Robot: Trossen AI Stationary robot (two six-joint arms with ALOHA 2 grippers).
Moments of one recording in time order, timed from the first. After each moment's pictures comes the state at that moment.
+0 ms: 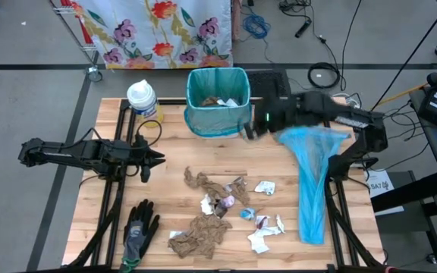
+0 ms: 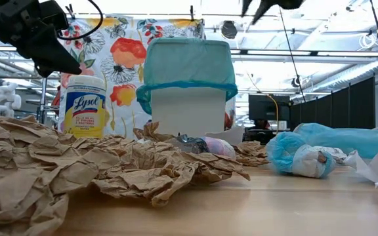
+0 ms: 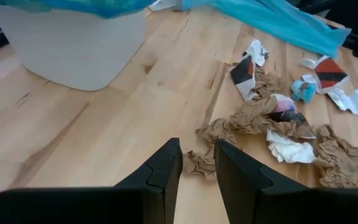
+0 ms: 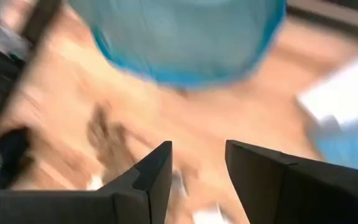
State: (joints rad) left arm -0.06 0.42 0.41 -0.52 -0.20 -0.38; right arm -0.06 1.57 1.85 -1.41 0.27 1.04
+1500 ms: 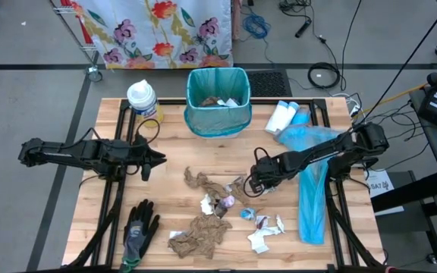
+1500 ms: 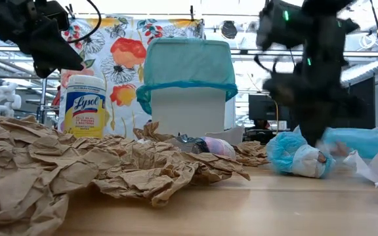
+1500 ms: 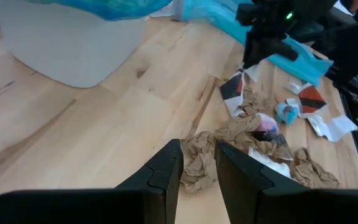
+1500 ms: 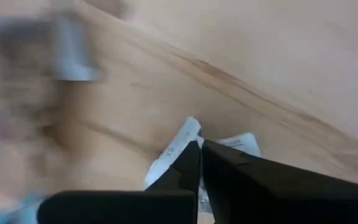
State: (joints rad) left arm -0.07 0.42 0.41 -0.47 -0.19 -0.52; right arm 0.14 1.56 0.88 -0.65 0.00 1.28
